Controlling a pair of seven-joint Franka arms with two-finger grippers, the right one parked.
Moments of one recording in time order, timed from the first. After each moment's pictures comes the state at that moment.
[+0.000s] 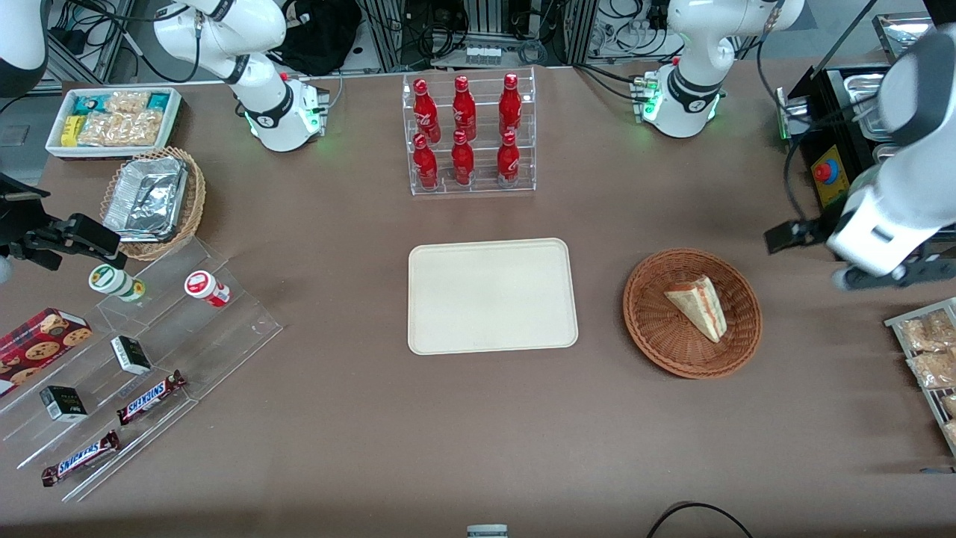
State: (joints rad) arm 0.00 0.14 -0.10 -1.64 0.04 1.62 -0.20
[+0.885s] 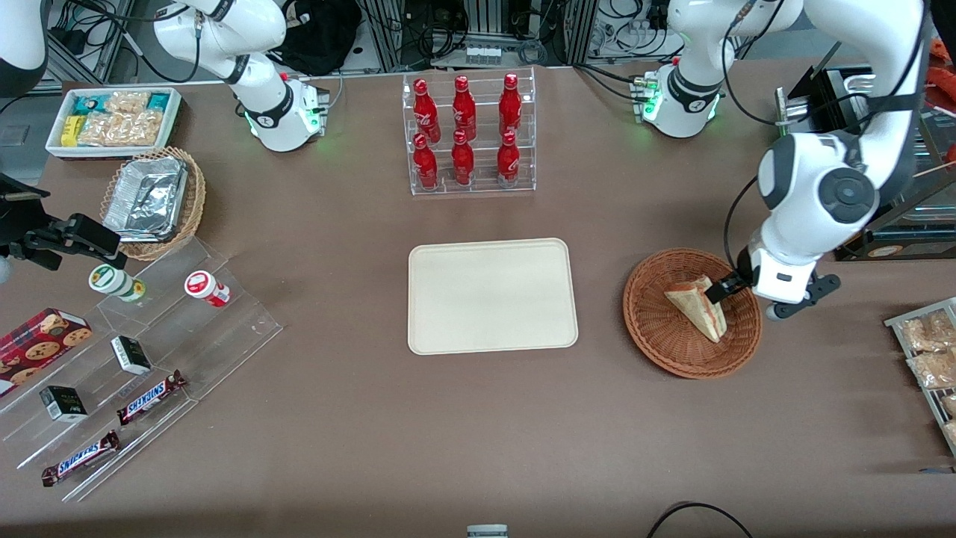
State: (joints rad) arm 0.00 0.11 -0.10 -2.22 0.06 2.35 -0.68
